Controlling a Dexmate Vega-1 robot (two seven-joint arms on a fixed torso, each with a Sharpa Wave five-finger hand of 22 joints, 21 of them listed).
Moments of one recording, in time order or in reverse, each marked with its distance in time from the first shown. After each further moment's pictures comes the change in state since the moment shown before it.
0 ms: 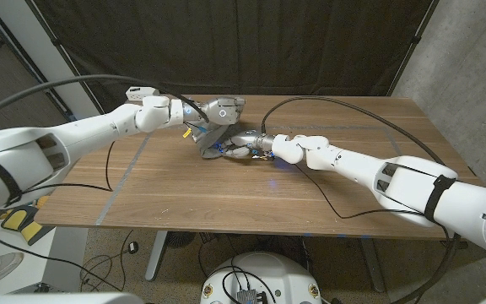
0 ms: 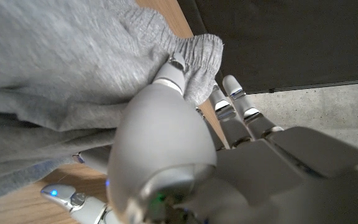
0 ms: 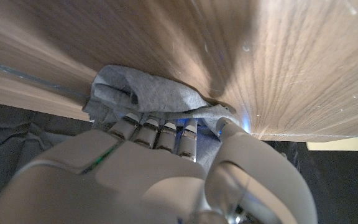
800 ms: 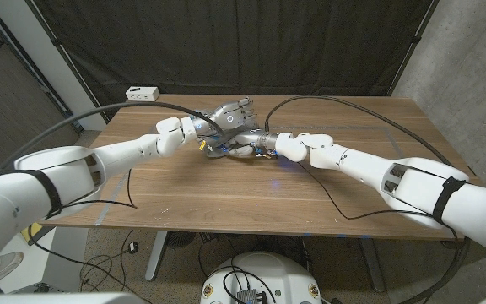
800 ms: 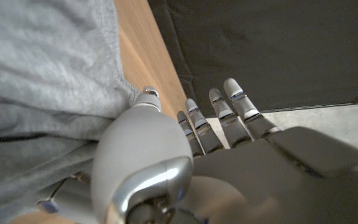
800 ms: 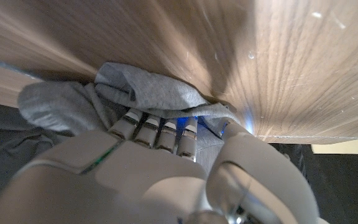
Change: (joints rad) left arm 0.107 -0.191 0.057 0.258 -0.165 0.434 0.034; left_hand -0.326 0.014 -0.047 0.156 0.021 -0.565 -0.013 -0.175 -0.001 -0.528 0.008 -0.037 -0.143 -0.248 0.022 -0.003 0.003 -0.033 0.027 -0.067 -0.006; right arm -0.026 -0.070 0.039 -0.134 0.010 -0.053 0.041; right_hand -0.008 -0.022 0.002 -0.006 0.000 -0.011 -0.011 0.000 0.000 -0.009 0.009 -0.008 0.007 0.000 0.000 -0.008 -0.005 0.002 0.009 0.008 0.003
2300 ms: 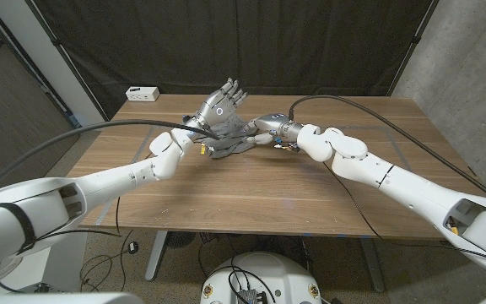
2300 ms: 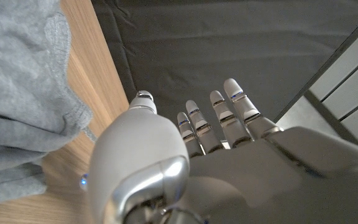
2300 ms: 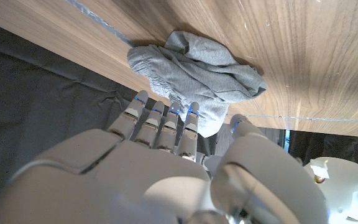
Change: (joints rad) left arm 0.218 0.165 -0.170 -0.374 -0.105 0.258 -0.149; left_hand -0.064 -0.014 -0.014 0.022 0.000 0.003 0.002 0.012 -0.005 -0.008 0.002 0.008 -0.014 -0.017 0.000 0.000 -0.003 0.006 0.006 -0.008 0.000; right arm -0.305 -0.327 0.289 -0.756 -0.108 -0.402 0.153; right_hand -0.016 -0.085 -0.021 -0.046 0.007 -0.024 0.004 -0.003 0.000 -0.021 0.000 -0.004 0.000 -0.004 -0.004 0.000 -0.004 0.027 0.030 -0.003 -0.006
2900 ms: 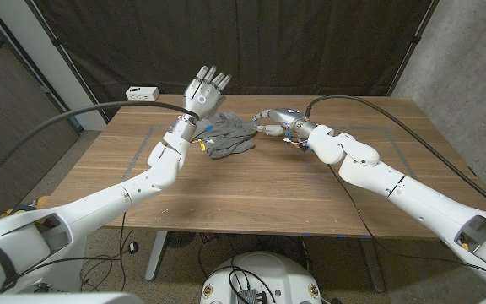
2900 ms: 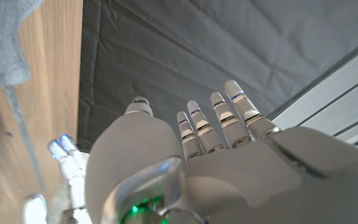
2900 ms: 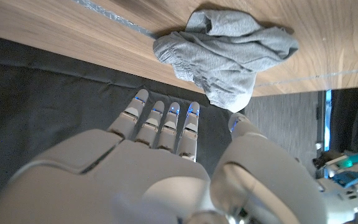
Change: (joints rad) left arm 0.270 0.038 -0.298 -0.327 -0.298 0.011 -0.042; left_hand -0.053 0.003 -0.013 0.023 -0.006 0.012 0.002 0.000 0.000 -0.020 0.020 0.000 -0.005 -0.029 0.000 0.000 0.000 -0.011 0.015 -0.009 0.000; right arm -0.110 0.002 0.133 -0.041 0.157 -0.064 -0.104; right_hand 0.011 0.011 0.008 -0.008 0.000 0.000 0.000 0.000 0.000 0.000 0.000 0.000 0.000 0.000 0.000 0.000 0.003 0.009 -0.009 0.000 0.003
